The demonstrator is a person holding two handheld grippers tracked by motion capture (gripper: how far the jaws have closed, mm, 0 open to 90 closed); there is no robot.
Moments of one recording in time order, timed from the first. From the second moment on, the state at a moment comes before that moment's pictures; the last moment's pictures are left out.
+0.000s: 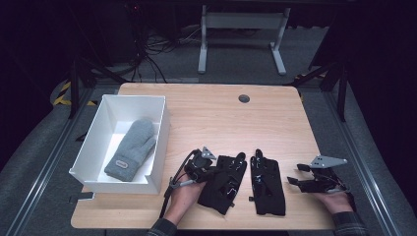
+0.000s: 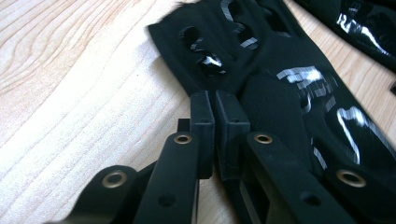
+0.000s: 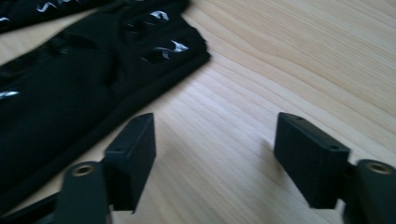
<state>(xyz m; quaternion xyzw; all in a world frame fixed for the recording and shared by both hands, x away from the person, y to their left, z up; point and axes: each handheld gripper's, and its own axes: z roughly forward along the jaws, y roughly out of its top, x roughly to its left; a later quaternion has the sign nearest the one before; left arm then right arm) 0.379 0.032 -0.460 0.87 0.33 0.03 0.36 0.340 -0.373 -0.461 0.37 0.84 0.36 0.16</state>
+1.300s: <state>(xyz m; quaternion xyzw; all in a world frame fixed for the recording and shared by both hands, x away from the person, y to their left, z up) 0.393 0.064 -0.430 0.81 0.38 0.00 0.45 0.335 -0.301 -0.452 0.25 0.89 0.38 0.07</state>
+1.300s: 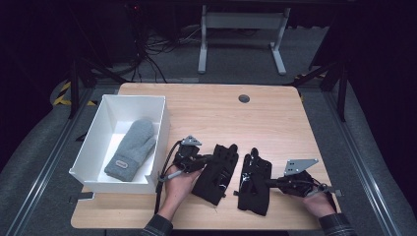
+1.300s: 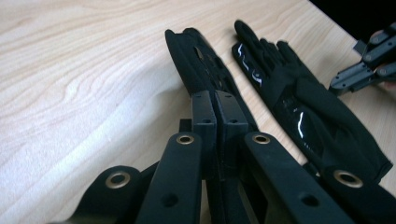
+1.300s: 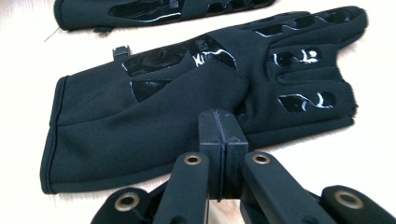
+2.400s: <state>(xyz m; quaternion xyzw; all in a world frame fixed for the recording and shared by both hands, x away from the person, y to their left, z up) 0.383 0.031 -0.406 0.80 0.34 -0.05 0.49 0.349 -0.263 -0.456 0.22 0.90 0.37 0.06</state>
